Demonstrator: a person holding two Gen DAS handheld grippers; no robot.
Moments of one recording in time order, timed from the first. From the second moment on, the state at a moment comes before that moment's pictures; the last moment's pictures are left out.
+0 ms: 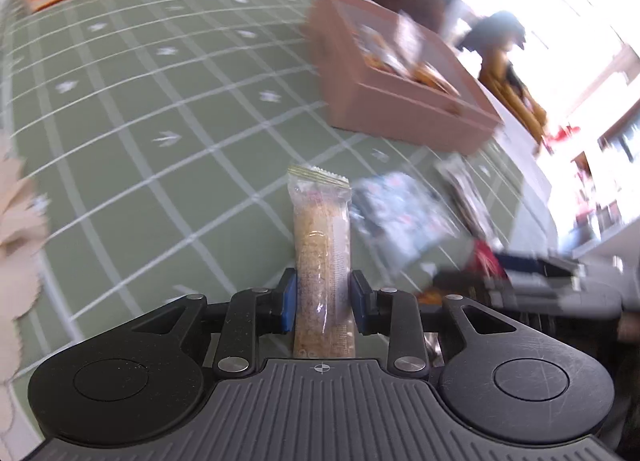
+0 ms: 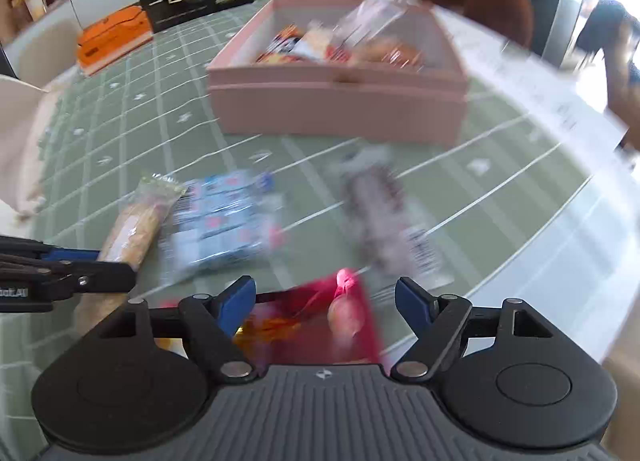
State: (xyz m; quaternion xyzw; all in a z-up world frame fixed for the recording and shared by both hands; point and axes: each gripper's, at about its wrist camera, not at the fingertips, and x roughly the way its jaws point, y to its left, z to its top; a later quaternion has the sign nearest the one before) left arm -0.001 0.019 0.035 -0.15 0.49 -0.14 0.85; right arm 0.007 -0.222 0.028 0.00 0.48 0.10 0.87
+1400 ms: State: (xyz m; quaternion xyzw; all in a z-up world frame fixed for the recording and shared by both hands) left arm -0.011 -0.013 0.037 -0.06 0.46 -0.07 0.88; right arm 0.072 -0.174 0.030 -0.03 0.46 0.10 0.88
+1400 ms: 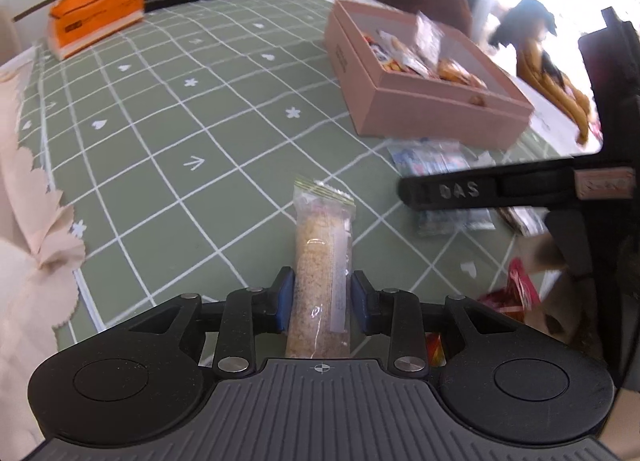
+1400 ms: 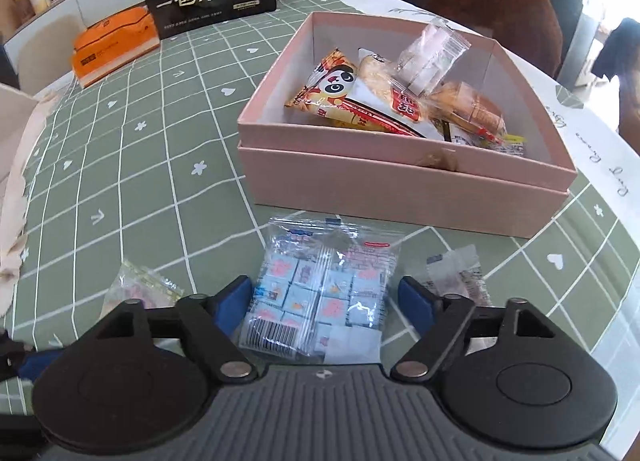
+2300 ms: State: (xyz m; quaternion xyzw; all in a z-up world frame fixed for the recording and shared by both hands) left arm 0.091 -0.027 0.156 -0.14 0.27 -0.14 0.94; right arm 0.016 -0.246 0.096 0.02 0.41 0.07 0.91
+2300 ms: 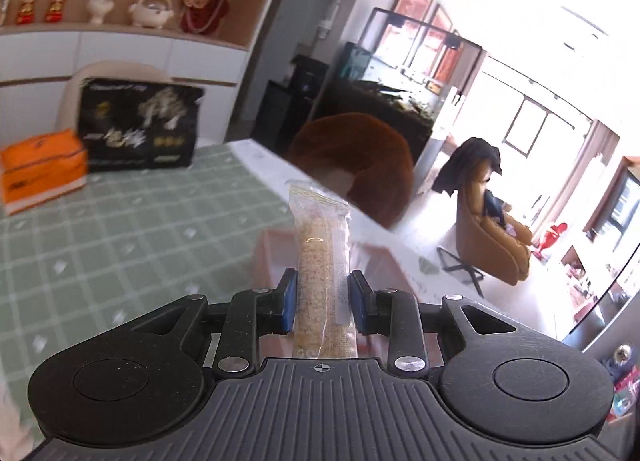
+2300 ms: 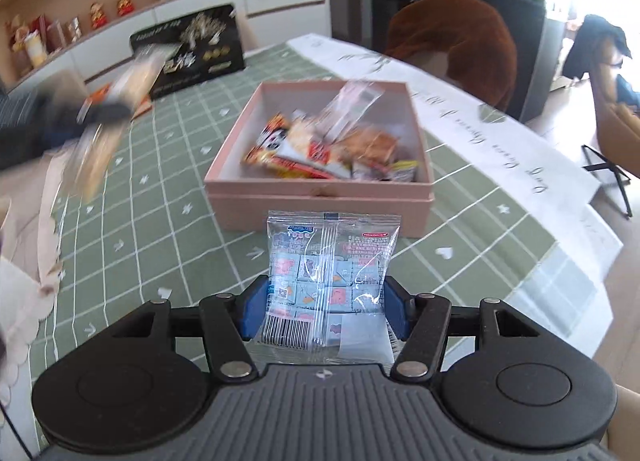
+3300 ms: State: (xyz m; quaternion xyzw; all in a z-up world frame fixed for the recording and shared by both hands) left arm 0.012 -0.021 0.051 -0.14 0.46 -0.15 0.86; right arm 0.136 -0.246 0.185 0.05 0.34 0.06 0.94
